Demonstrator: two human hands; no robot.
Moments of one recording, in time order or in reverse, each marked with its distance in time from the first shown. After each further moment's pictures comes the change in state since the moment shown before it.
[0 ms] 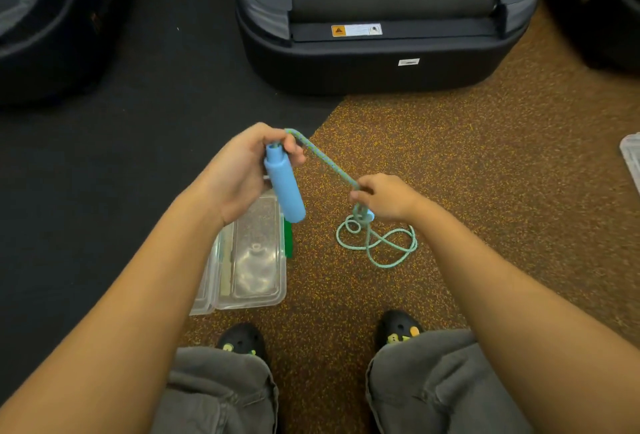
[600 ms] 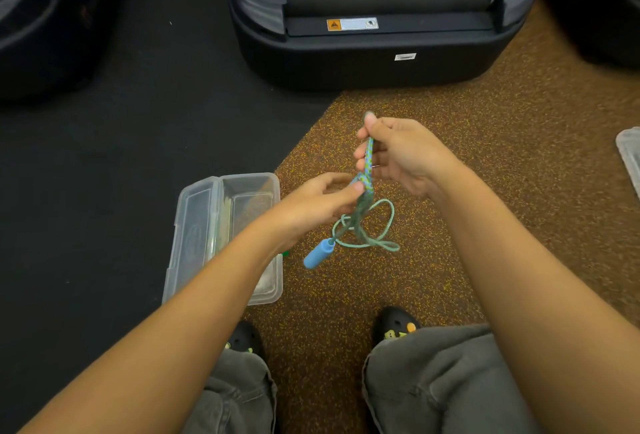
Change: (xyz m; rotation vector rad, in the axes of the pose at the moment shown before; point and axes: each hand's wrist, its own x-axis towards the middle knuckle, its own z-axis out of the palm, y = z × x) left_hand 0.012 -0.045 0.060 0.322 -0.125 -0.142; right_hand -0.023 -0.032 -0.050 1.008 0.125 0.014
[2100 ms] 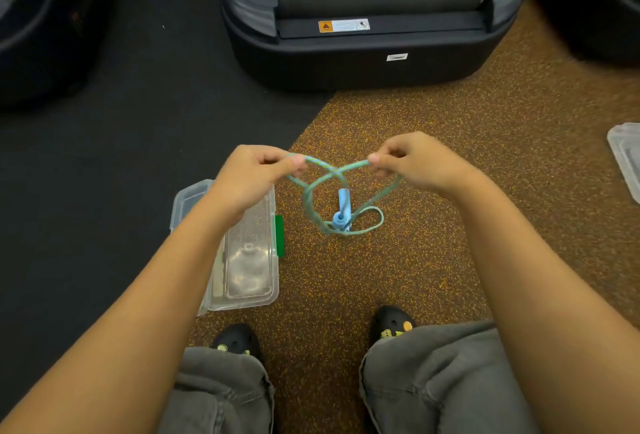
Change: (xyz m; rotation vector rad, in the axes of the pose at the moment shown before) left_hand -0.004 0.006 -0.056 0.214 0.330 0.237; right_hand -0.014 0.006 -0.033 -0.773 0.001 -0.061
